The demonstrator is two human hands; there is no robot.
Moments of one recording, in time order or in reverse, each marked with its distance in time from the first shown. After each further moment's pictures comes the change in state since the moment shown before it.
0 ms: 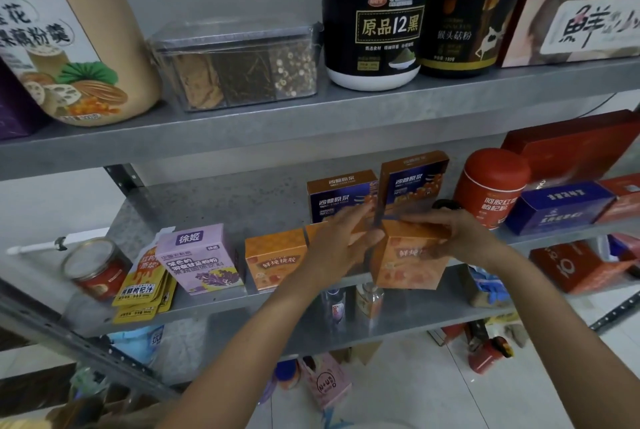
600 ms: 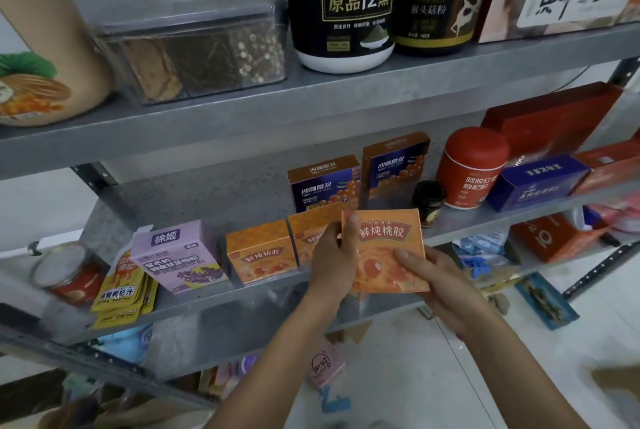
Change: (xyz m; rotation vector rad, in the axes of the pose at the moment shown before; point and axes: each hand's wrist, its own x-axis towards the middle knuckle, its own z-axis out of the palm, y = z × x) left_hand -0.022 0.032 0.035 -0.632 0.239 -0.414; right_hand -0.059 -0.031 0.073 1.056 0.232 0.384
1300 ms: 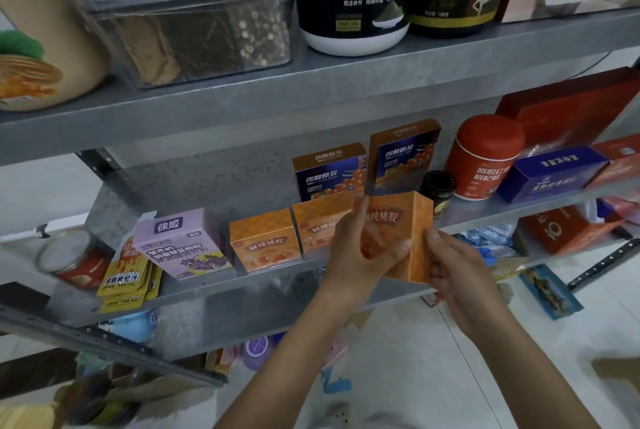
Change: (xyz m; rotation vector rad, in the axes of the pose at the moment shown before) left_hand -0.025 0.022 0.000 0.161 -0.250 0.027; right_hand -0.011 -0.010 0.011 -0.080 0.240 -0.106
